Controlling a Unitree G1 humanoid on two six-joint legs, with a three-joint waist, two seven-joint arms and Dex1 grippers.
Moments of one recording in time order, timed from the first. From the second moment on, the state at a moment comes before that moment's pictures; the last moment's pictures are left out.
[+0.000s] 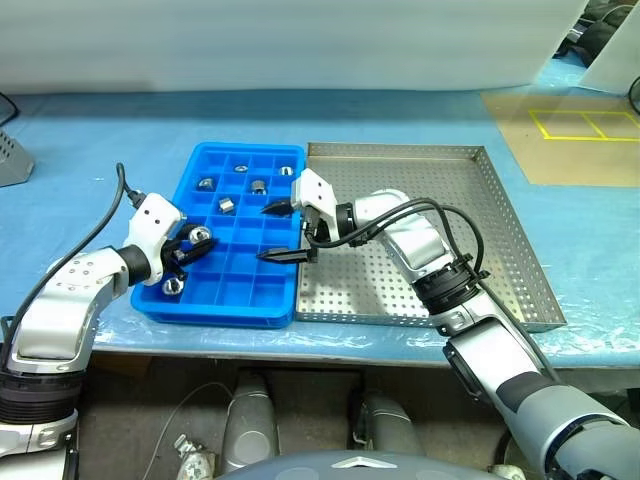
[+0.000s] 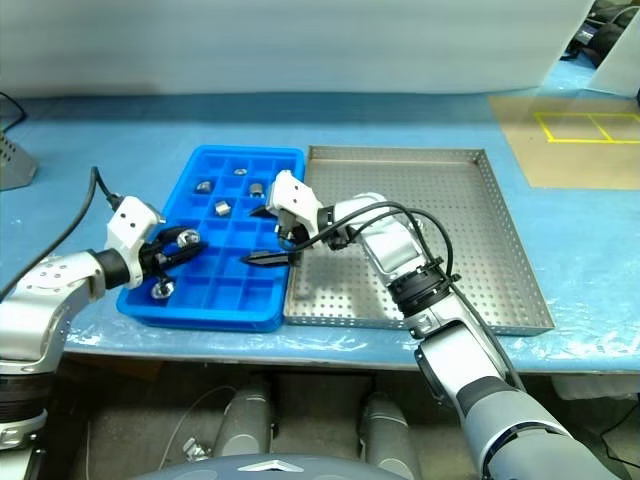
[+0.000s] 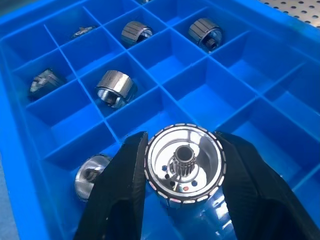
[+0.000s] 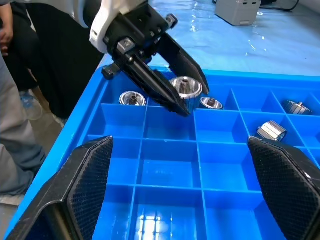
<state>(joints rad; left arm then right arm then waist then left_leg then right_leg) -0.20 0.69 0.14 -0.26 -0.27 0.64 -0.75 -0.85 -0.22 0.38 0.27 0.16 0.33 1.10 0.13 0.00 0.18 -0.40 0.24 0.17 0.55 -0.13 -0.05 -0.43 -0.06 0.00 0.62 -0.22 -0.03</state>
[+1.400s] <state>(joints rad) -0.76 0.46 -0.09 0.07 -0.29 0.50 -0.78 -0.72 -0.44 0.19 0.08 0.16 0.45 0.93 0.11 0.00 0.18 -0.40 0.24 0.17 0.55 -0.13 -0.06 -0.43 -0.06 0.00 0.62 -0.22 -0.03</state>
